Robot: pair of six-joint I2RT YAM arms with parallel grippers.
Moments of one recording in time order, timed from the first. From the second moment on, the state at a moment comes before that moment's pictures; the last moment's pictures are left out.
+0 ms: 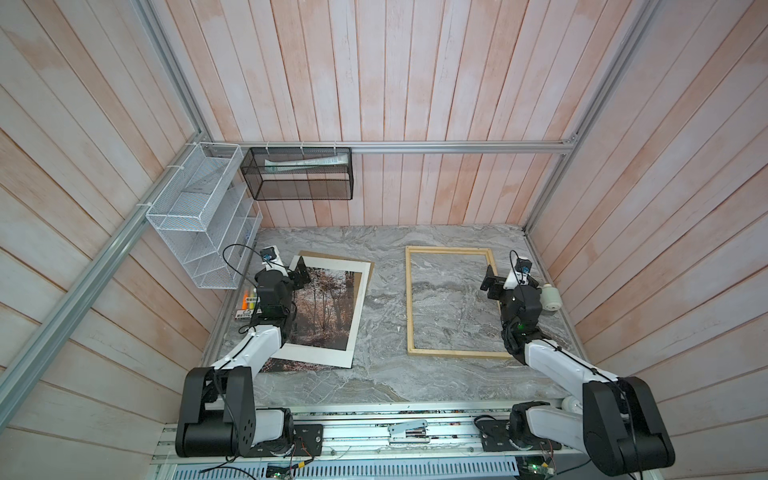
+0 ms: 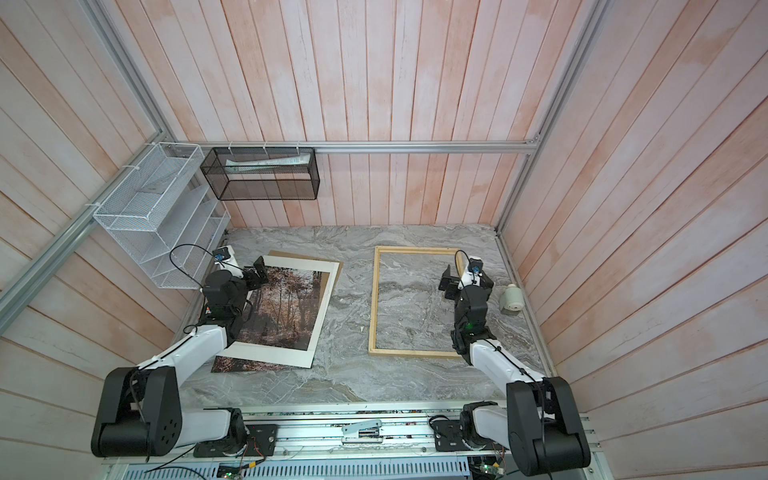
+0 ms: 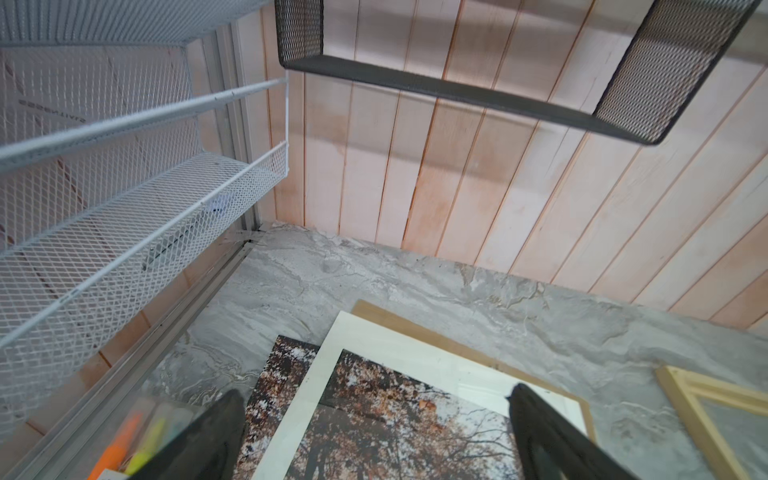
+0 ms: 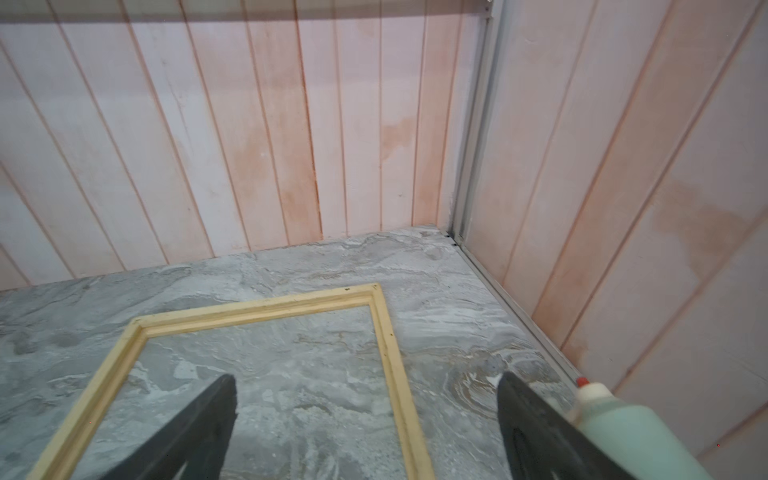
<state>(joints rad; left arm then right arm) 0.00 1.31 0.68 0.43 -0.11 -0.22 0.22 1.22 0.52 0.60 0.33 0.08</state>
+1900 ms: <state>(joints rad) -0.25 1.67 0.92 -0.24 0.17 -0.48 0.68 1.94 0.97 0.39 -0.53 0.86</state>
